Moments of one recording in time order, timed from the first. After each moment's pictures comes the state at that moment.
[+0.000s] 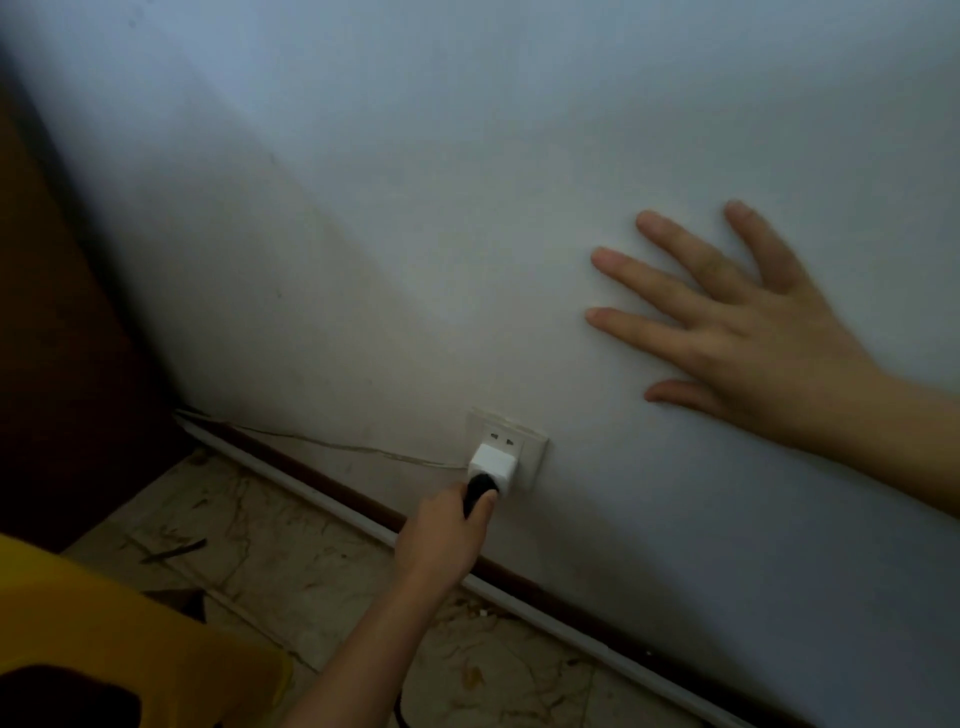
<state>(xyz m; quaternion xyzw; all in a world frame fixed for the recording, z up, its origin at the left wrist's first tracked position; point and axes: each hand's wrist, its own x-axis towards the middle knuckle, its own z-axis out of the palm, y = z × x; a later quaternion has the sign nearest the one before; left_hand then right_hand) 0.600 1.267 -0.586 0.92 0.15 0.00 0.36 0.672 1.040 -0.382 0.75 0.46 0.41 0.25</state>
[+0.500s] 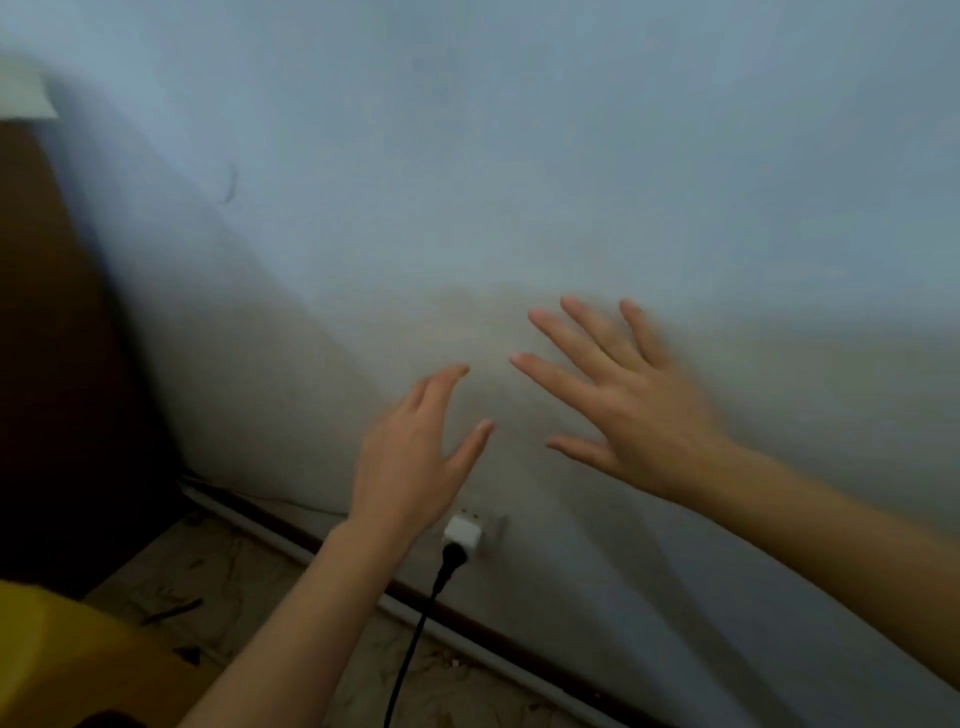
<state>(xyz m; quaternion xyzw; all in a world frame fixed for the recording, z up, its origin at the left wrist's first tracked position) 0.584 1.279 -0.369 0.91 -0.03 0.31 0.27 0.625 1.071 -0.290 0.83 0.42 0.33 0.17</state>
